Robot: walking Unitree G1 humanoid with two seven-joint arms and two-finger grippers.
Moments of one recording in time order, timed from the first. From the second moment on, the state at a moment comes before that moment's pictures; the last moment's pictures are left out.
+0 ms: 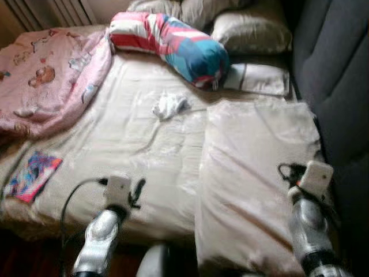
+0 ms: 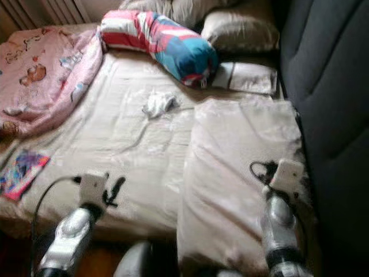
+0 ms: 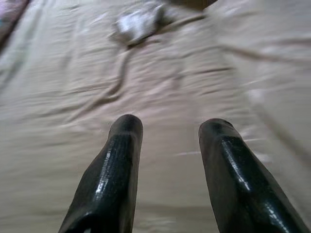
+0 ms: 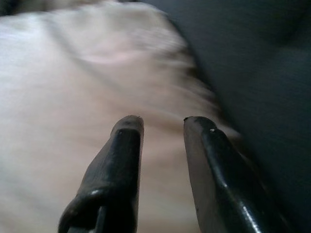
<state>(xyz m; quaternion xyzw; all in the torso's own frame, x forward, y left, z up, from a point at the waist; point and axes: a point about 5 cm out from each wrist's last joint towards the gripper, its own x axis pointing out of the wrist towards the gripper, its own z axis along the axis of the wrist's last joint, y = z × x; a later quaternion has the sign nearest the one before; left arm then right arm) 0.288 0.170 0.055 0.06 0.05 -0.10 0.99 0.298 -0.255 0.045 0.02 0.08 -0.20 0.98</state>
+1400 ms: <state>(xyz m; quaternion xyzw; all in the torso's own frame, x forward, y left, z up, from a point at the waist) 0.284 0.180 0.041 0.01 0.10 -0.10 0.99 0.196 -0.234 0.029 -0.03 0.05 -0.23 0.97</state>
